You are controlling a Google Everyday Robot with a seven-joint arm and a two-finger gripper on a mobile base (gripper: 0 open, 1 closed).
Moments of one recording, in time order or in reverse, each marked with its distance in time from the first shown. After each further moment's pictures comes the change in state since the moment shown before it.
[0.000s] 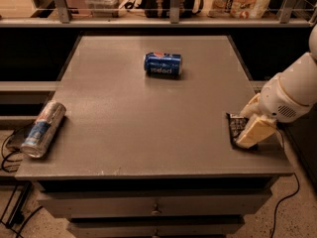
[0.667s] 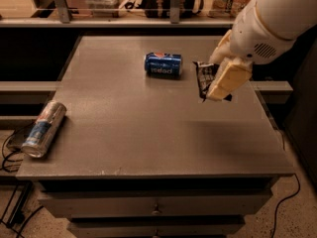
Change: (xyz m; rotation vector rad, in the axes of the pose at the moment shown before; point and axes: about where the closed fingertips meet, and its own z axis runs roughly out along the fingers) arm -0.147 0.000 -0.098 0.171 -0.091 -0.237
